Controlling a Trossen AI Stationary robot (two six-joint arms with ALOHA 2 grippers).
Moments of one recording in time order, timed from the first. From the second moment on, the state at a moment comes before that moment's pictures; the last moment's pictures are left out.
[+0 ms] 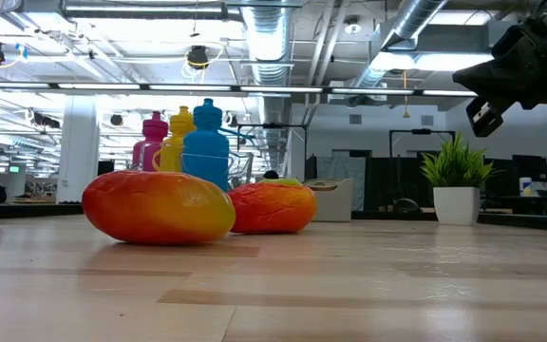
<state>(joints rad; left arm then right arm) -0.92 1.54 1.22 -0.74 -0.15 -1.50 -0.11 0.02 0.01 0.04 -0.18 0.39</state>
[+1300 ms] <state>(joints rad) -0.74 1.37 1.21 -0.66 -0.18 -1.29 -0.11 0.02 0.01 0.04 -0.18 0.39</state>
